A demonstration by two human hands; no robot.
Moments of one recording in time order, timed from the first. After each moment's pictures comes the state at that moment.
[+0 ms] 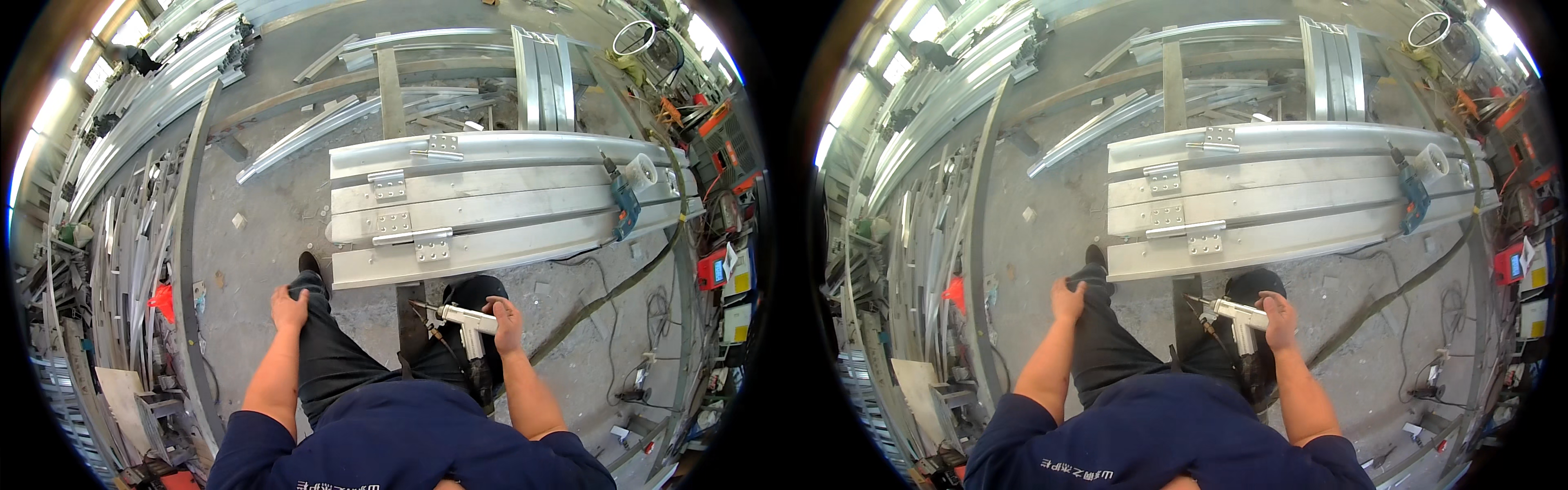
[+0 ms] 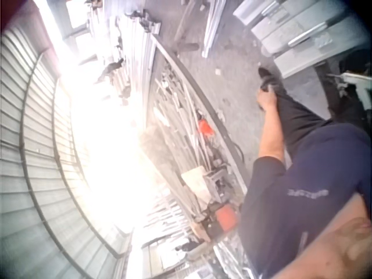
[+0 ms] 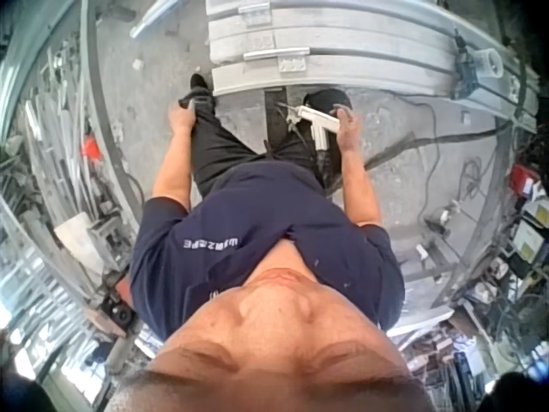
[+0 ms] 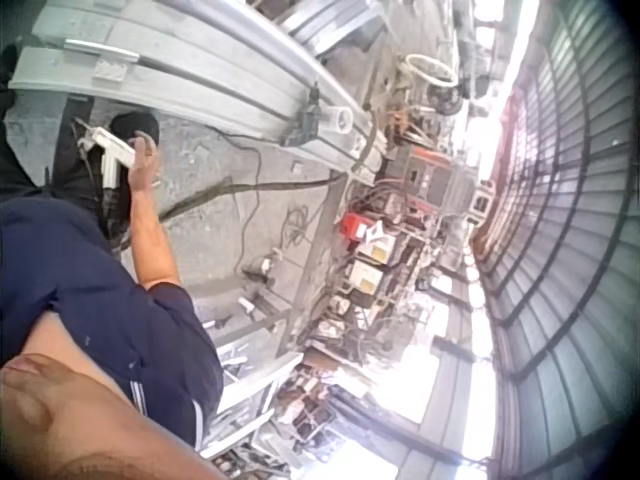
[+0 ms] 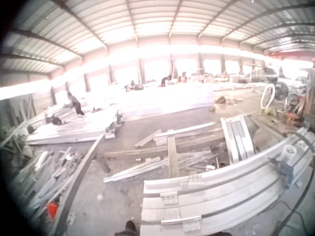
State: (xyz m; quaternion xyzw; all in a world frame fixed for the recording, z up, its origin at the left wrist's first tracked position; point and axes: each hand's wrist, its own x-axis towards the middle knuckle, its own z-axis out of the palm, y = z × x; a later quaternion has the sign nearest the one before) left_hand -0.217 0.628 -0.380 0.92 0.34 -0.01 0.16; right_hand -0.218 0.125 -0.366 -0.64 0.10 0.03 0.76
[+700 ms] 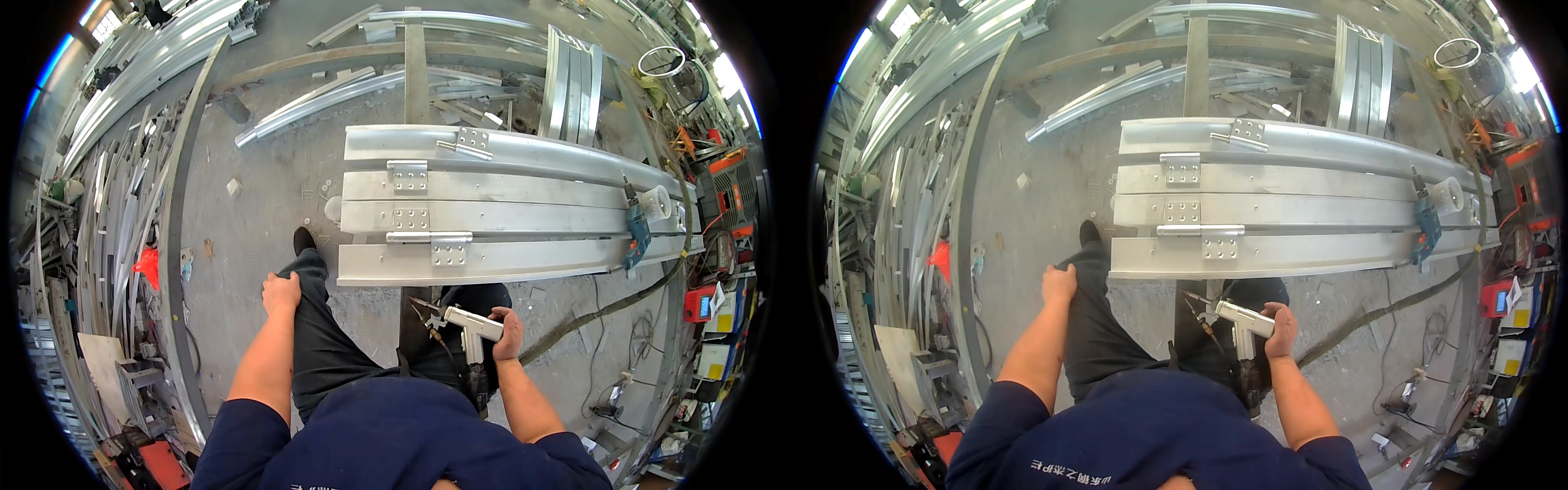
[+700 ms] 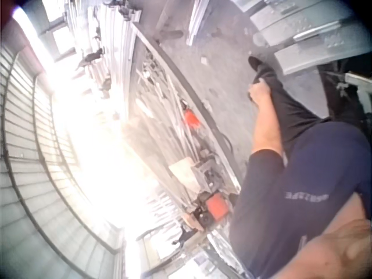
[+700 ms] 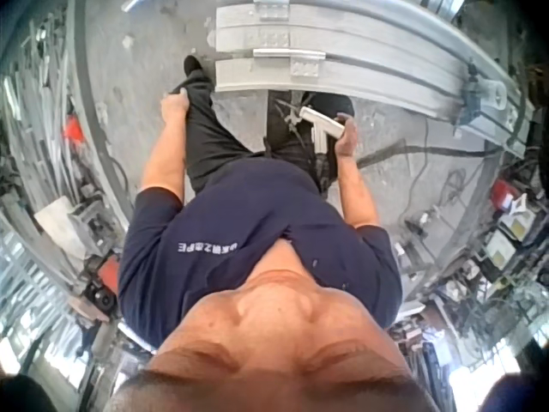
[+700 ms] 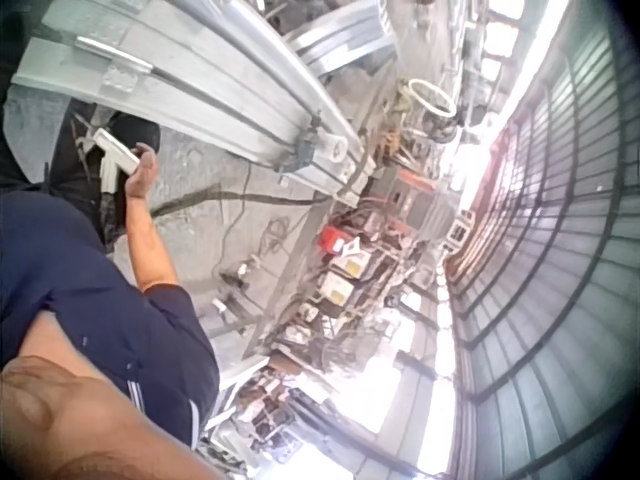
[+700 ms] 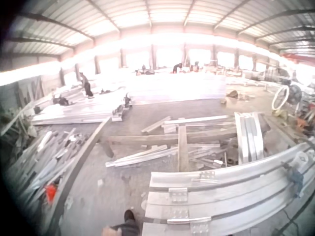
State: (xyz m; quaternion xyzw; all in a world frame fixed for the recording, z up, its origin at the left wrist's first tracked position) left_hand -0.185 0.622 -0.360 0.84 0.51 -0.13 0.13; right_hand -0.212 0.135 -0.379 -0.72 0.08 -0.02 0.69
